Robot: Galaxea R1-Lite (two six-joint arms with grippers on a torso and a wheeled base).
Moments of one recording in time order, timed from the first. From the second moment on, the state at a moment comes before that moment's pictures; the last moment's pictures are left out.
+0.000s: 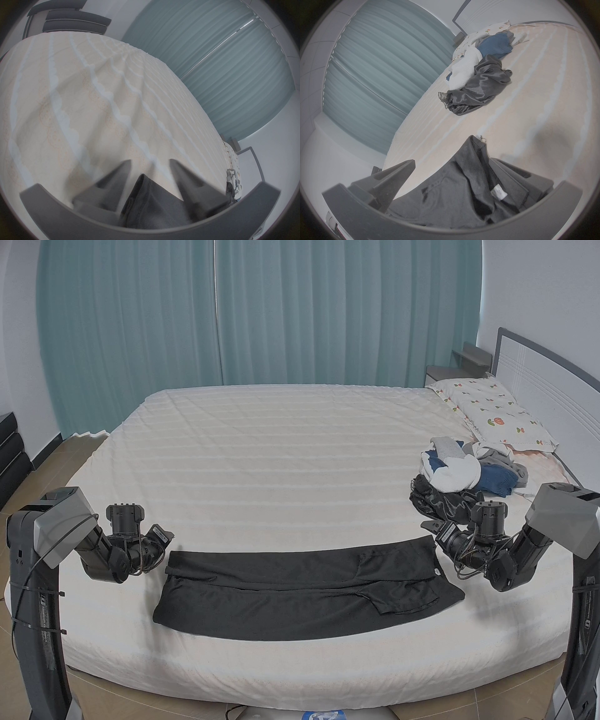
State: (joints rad) left arm 0.07 2.46 -1.14 -0.75 -0.09 -0.83; right arm 0.10 2.36 -0.93 -0.99 0.09 0.82
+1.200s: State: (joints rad) left arm 0.07 2.47 -1.14 -0.75 -0.09 -0.83; right arm 0.07 2.50 -1.08 -0.99 0.11 0.83
